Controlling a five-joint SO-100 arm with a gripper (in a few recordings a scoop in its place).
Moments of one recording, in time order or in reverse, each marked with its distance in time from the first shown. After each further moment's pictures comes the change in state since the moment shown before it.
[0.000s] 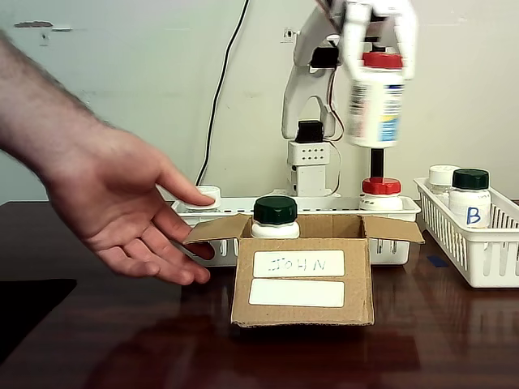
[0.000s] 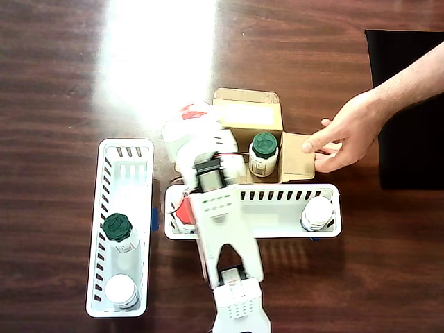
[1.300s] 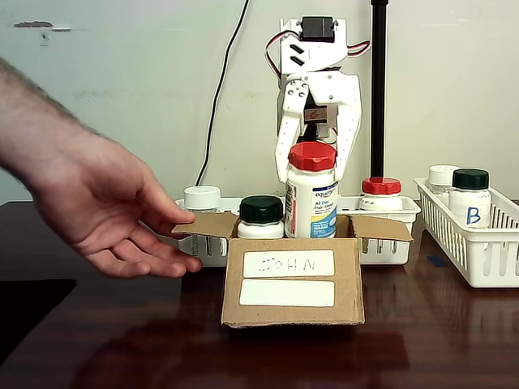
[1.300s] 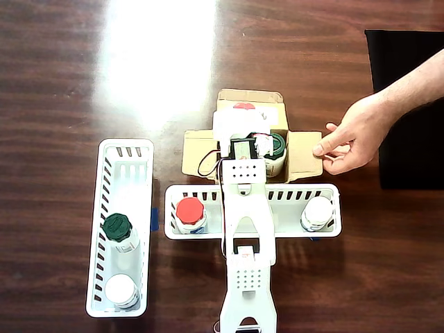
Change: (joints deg) arm 8.2 -18.5 -0.1 -9.1 3.0
